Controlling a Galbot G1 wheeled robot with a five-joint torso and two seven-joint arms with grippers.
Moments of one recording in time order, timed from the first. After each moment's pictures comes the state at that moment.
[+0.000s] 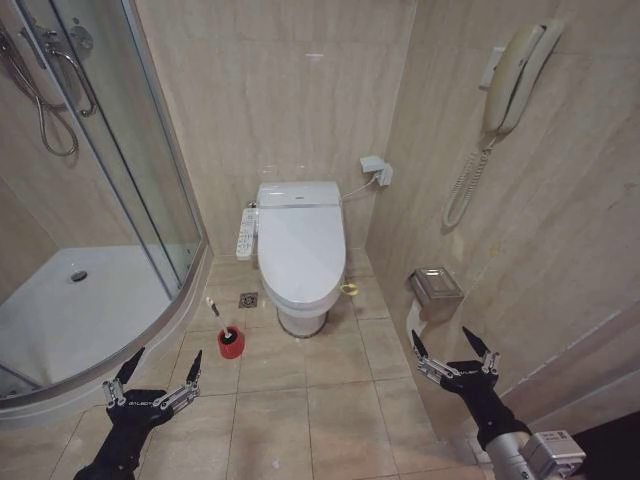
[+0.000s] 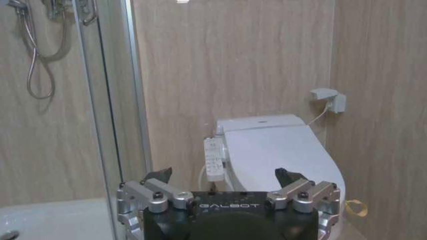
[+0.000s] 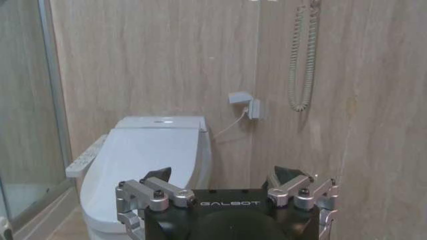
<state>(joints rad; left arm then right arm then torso) 2.00 -1.31 -0.78 -2.50 -0.29 0.02 -0.01 -1.83 1.53 0.76 2.47 0.17 -0.17 -0.14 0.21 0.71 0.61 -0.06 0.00</state>
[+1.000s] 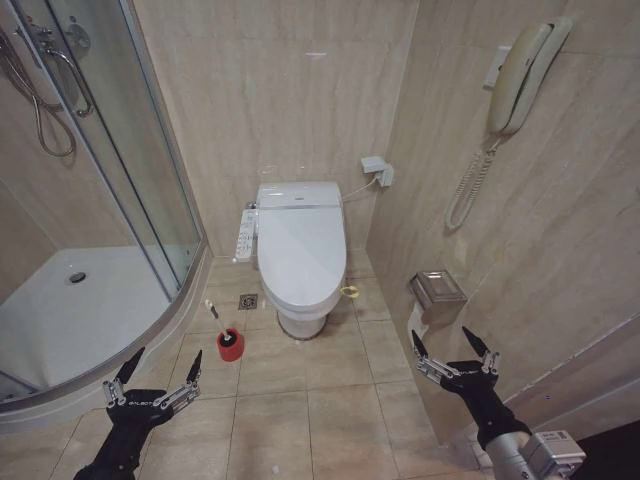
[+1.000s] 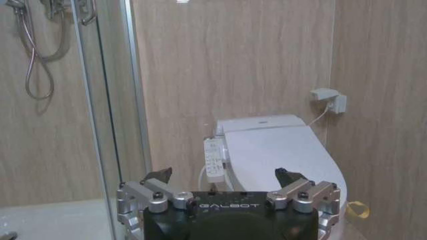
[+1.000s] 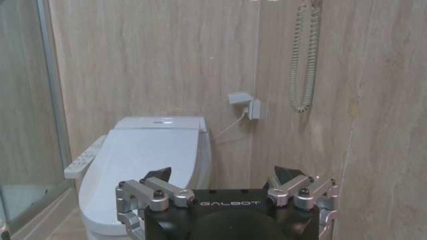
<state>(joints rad) 2.00 -1.31 -0.78 -2.50 -0.29 0.02 -0.01 -1.83 1.53 0.76 2.47 0.17 -0.17 -0.14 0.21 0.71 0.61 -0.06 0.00</state>
